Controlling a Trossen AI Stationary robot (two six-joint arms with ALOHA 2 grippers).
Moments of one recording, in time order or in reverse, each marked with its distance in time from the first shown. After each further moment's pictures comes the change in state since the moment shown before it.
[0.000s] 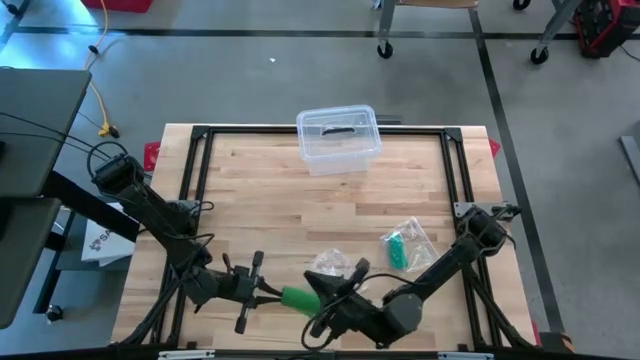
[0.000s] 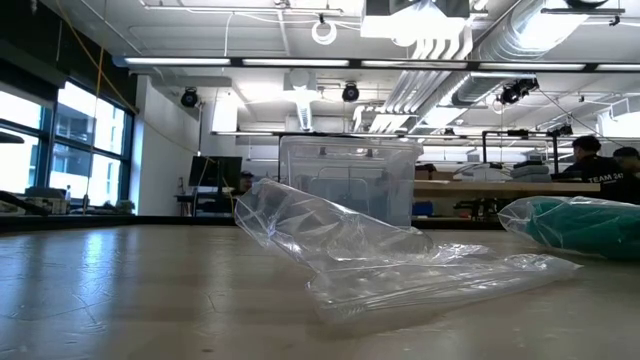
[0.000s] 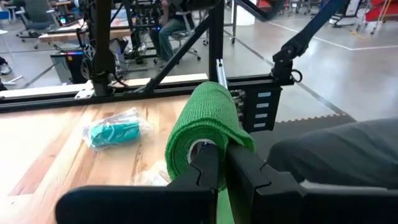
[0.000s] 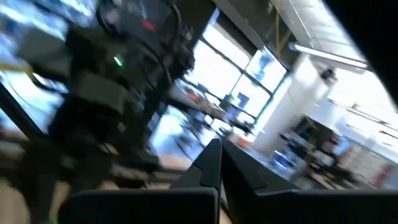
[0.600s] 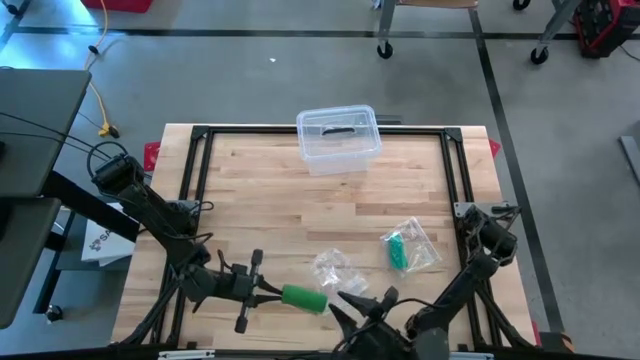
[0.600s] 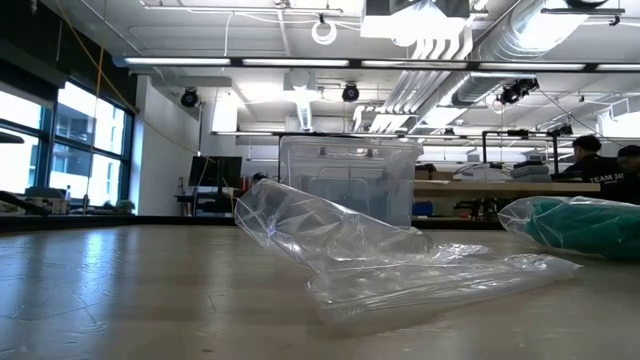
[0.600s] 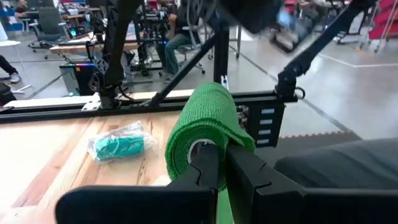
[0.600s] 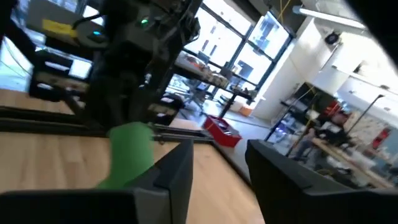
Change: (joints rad) left arm 0.000 -0.001 0.000 0.072 -0.033 0.027; right arm 0.163 -0.001 0.006 -0.104 0.282 0.106
